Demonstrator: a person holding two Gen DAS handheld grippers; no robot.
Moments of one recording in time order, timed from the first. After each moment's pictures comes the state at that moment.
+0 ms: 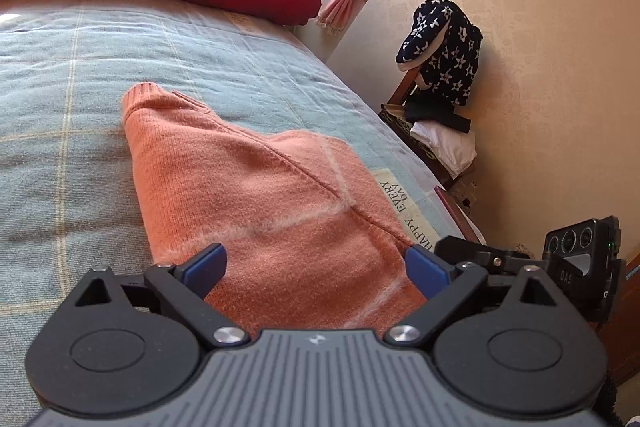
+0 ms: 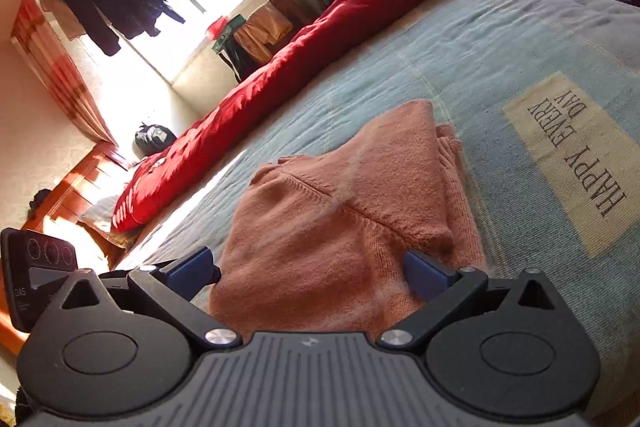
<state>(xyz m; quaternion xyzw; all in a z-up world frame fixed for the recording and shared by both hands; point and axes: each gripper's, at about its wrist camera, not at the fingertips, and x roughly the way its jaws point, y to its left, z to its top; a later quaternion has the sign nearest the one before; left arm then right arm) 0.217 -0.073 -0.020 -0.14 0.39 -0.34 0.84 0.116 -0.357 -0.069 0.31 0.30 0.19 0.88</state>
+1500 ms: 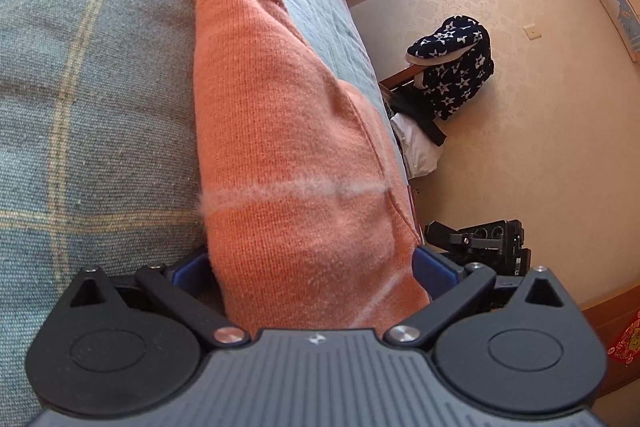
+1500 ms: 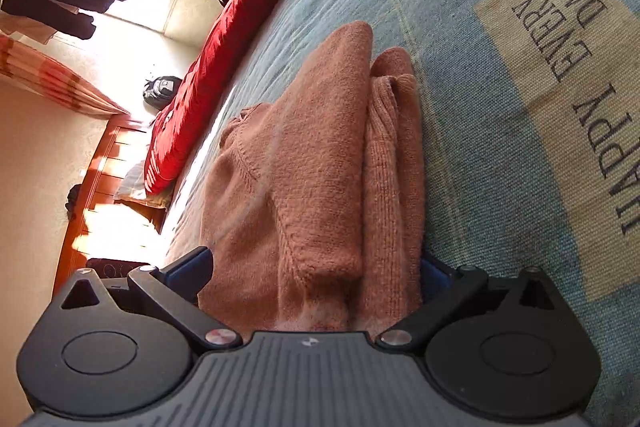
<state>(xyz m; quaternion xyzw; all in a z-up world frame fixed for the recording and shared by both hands) 0.277 -0.042 -0.114 -0.32 0.51 -0.37 0.71 0.198 -0.406 -0.128 0.41 0.46 0.26 0.75</state>
